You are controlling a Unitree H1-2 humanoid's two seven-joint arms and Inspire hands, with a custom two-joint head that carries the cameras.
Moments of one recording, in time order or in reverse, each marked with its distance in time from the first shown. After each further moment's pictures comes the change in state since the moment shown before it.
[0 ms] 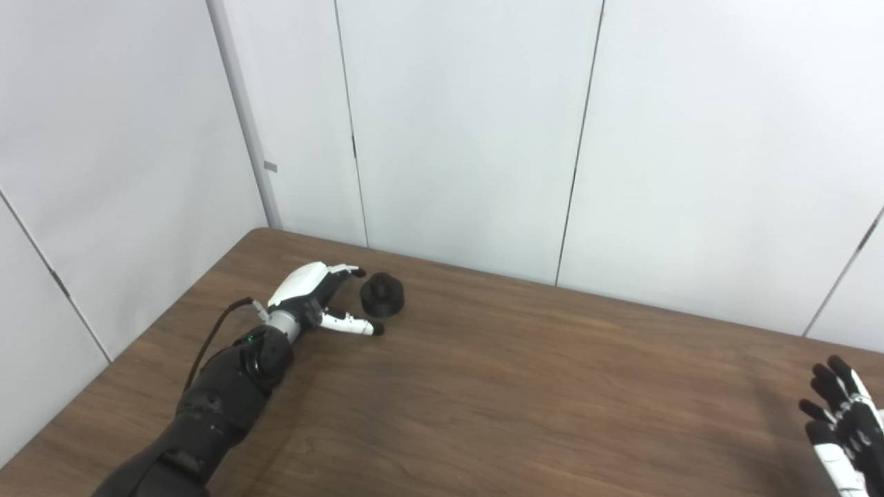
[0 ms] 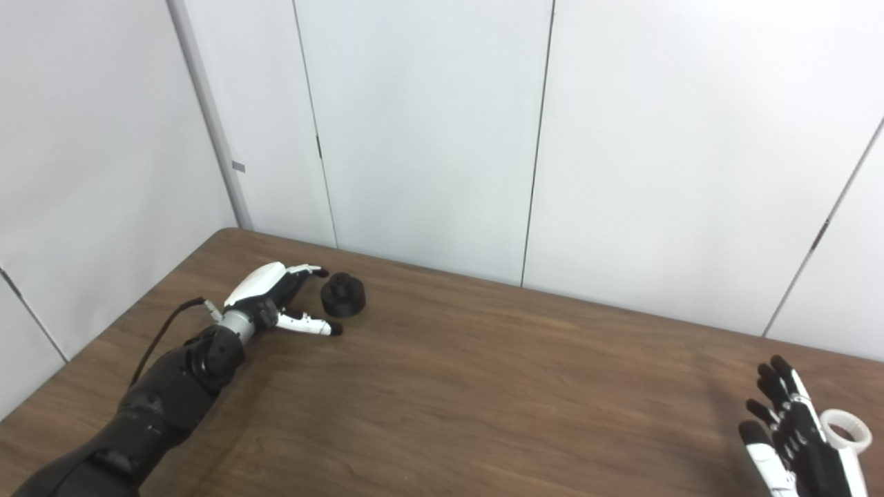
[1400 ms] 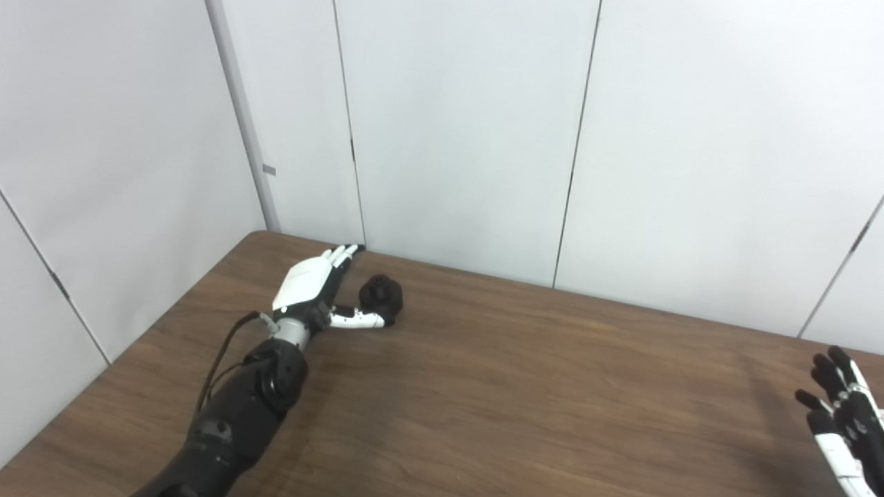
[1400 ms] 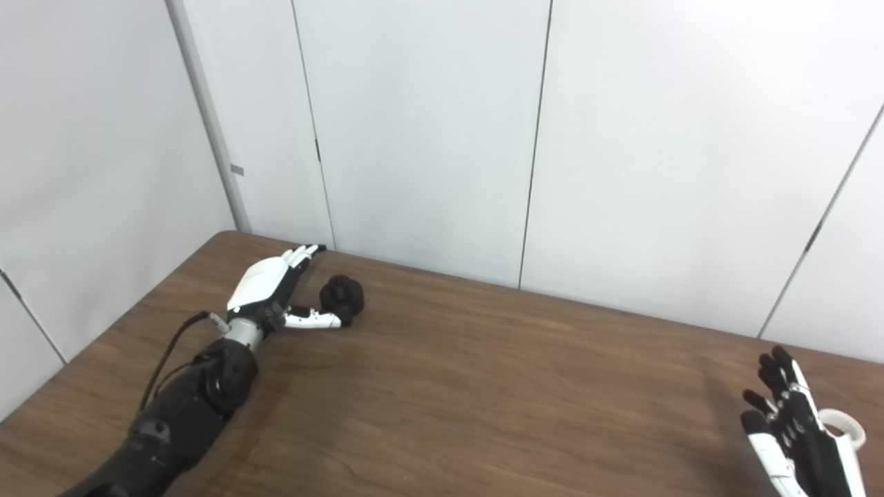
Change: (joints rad) left arm 0.095 -0.037 0.022 -0.220 0.055 0.111 0.132; right arm -0.049 -0.002 0.003 0.079 0.001 -0.040 -0.009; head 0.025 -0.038
